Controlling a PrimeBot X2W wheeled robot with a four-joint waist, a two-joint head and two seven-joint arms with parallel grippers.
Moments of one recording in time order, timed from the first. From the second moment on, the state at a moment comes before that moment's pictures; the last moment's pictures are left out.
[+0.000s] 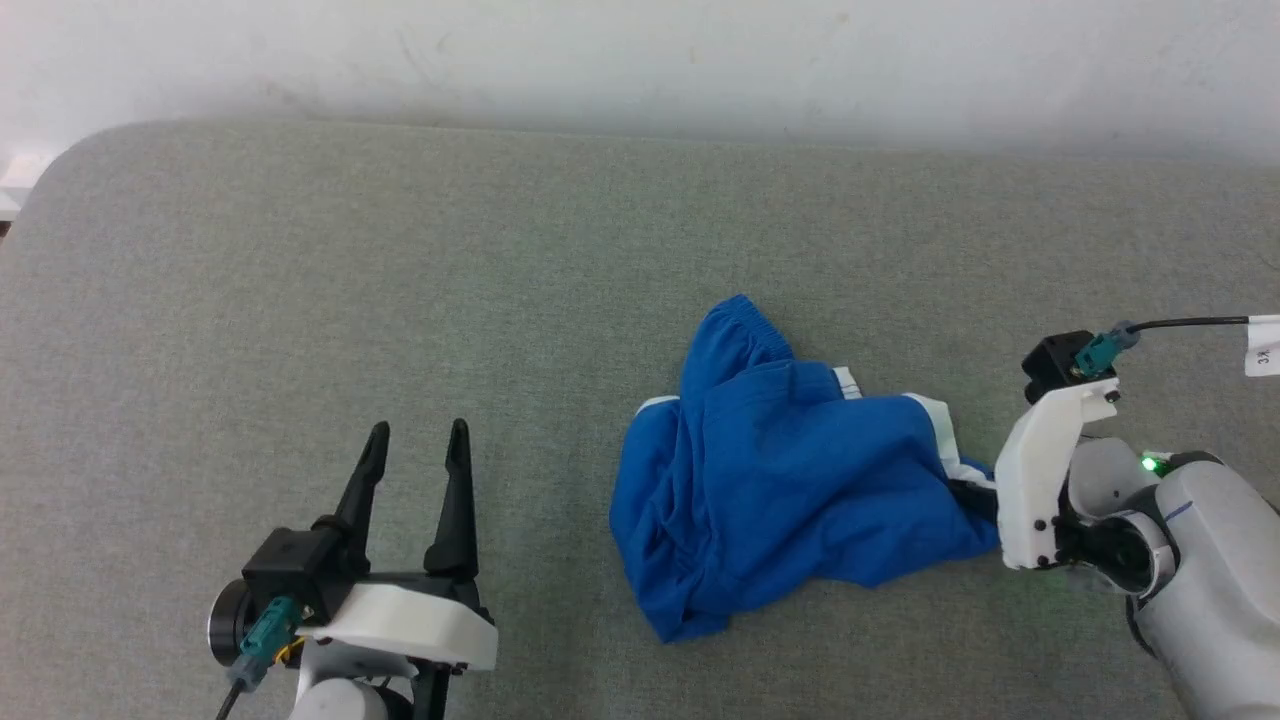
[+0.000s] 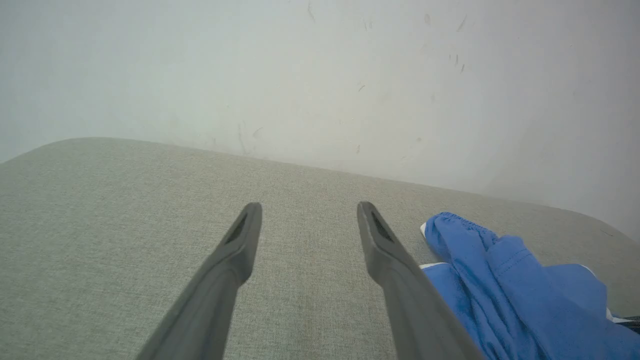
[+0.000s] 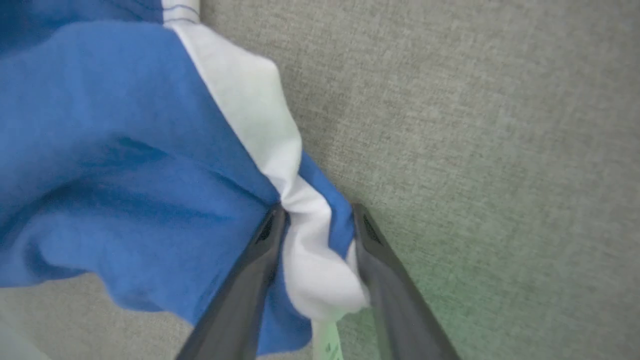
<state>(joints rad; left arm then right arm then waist) -0.05 0.16 -0.21 0.05 -0.34 0.10 -0.25 -0.48 -0.36 0.36 0.55 0.63 0.13 0.73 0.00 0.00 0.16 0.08</state>
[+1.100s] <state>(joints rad) -0.02 0.15 -0.18 0.08 -0.33 0.10 -0.26 0.07 -0.12 -0.29 -0.12 0.45 0.13 0.42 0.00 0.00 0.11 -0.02</state>
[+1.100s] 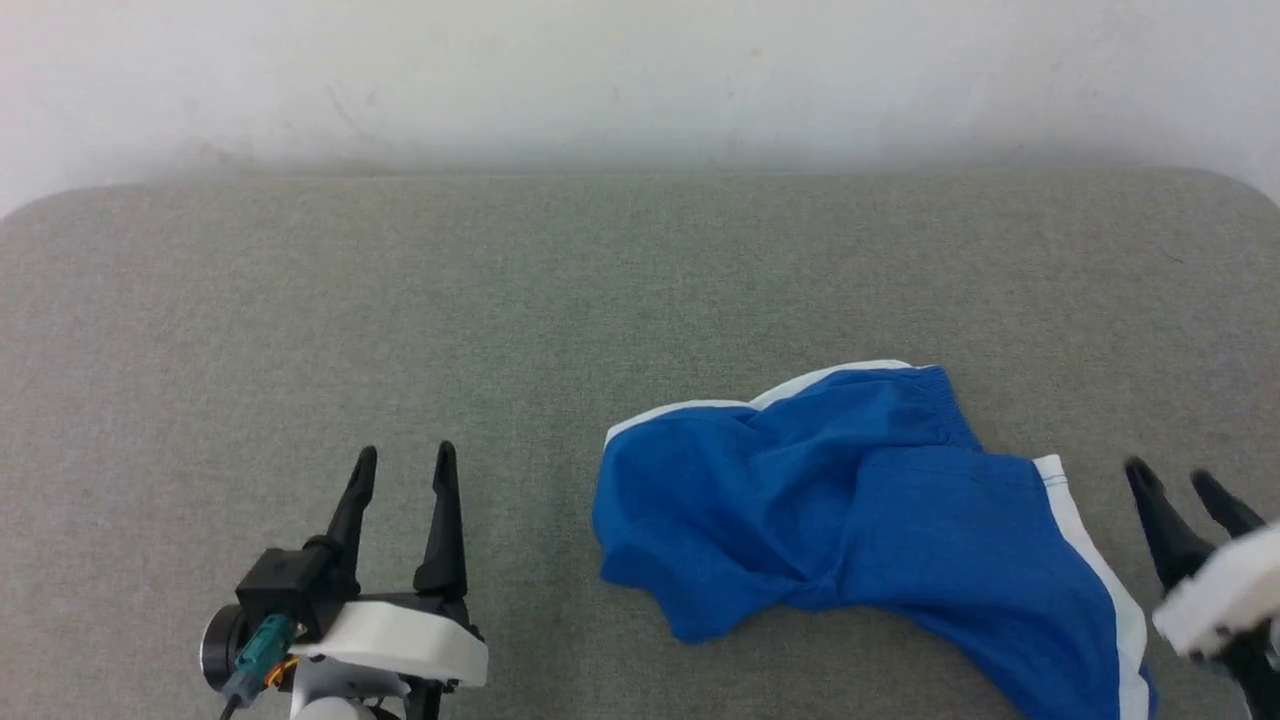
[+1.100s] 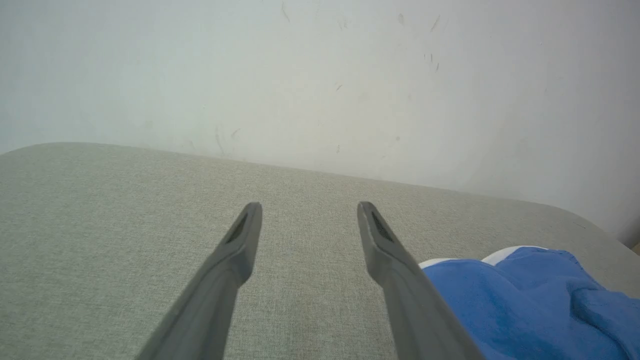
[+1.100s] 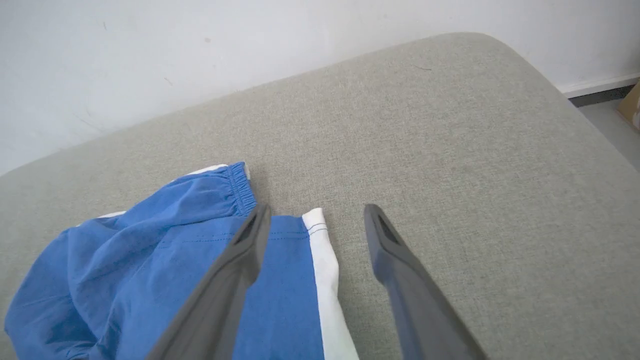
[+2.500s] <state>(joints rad) -0.09 0.08 -0.18 0.13 -0.30 0.06 -0.26 -0.30 -0.33 -0.03 0.51 0.56 0.13 0.31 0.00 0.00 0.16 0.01</state>
